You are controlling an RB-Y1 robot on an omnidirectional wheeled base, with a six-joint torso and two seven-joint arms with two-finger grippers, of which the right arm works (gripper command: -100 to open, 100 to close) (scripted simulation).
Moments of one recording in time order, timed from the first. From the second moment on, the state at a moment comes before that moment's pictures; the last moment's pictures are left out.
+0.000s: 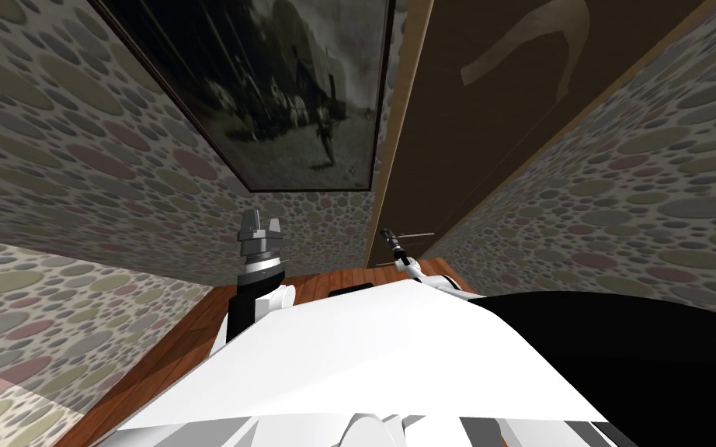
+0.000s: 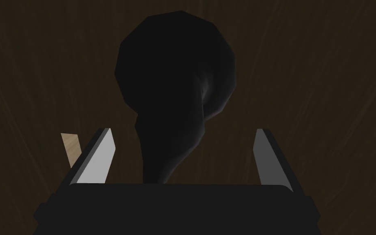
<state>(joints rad) -0.26 -0.32 -0.17 -0.51 0.15 -0.79 -0.28</state>
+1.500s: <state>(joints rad) -0.22 -0.39 -0.14 -0.48 0.19 -0.87 -0.37</state>
